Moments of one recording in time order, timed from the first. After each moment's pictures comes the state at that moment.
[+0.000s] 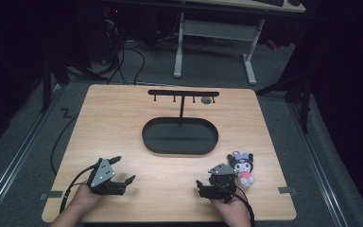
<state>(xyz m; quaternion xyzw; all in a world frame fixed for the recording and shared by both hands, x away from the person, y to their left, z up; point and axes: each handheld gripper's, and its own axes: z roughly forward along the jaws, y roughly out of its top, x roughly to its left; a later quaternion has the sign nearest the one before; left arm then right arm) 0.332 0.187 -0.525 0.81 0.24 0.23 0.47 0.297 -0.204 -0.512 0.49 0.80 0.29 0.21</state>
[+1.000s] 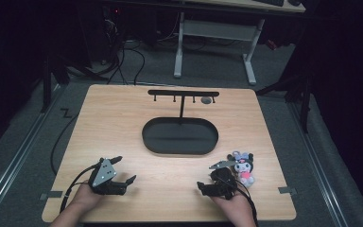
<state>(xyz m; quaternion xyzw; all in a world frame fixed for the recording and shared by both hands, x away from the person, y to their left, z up) 0.333 0.184 -0.526 0.82 0.23 0.23 0.47 0.308 -0.209 -0.502 0.51 0.81 0.27 0.10</state>
